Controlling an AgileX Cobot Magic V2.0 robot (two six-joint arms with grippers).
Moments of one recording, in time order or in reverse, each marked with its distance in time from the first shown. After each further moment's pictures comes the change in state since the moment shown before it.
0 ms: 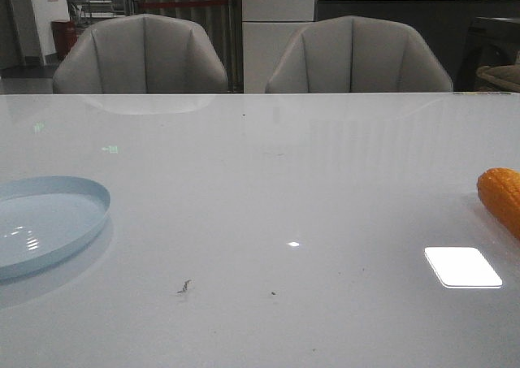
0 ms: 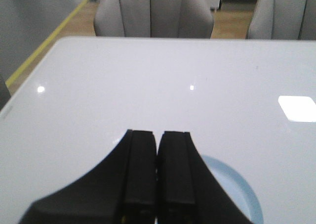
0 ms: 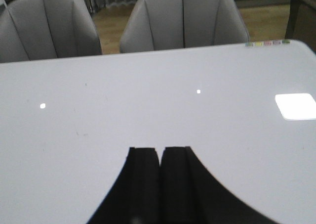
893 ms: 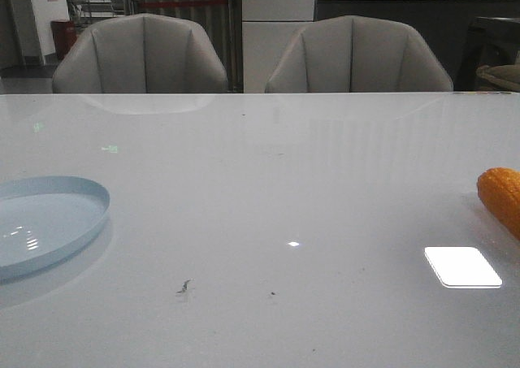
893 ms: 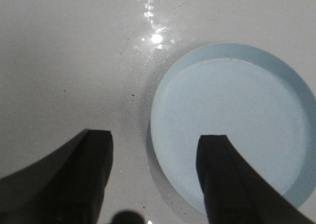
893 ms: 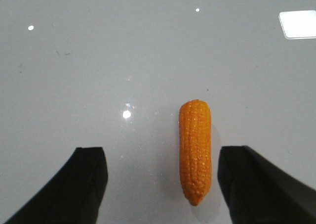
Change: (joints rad) left arm 0.091 0.563 -0.218 -0.033 0.249 -0.140; right arm 0.000 0.146 0.000 0.000 0.146 0.000
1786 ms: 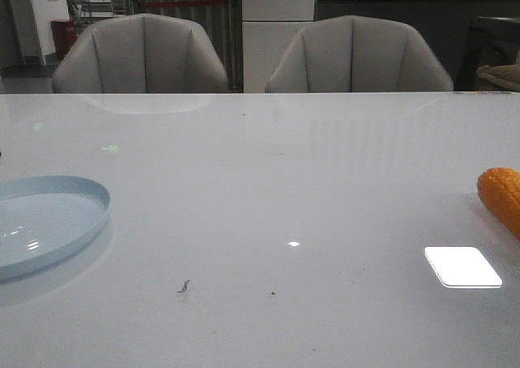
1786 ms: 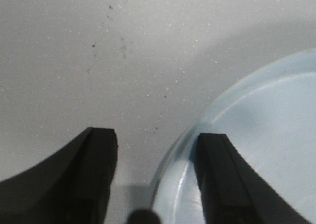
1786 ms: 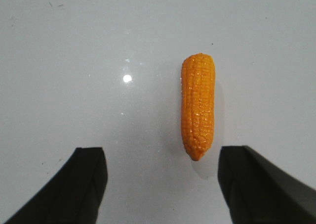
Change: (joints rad) left arm 0.007 0.587 -0.293 -0.021 0.040 -0.004; right arm 0.000 0.000 0.000 0.000 0.126 0.000
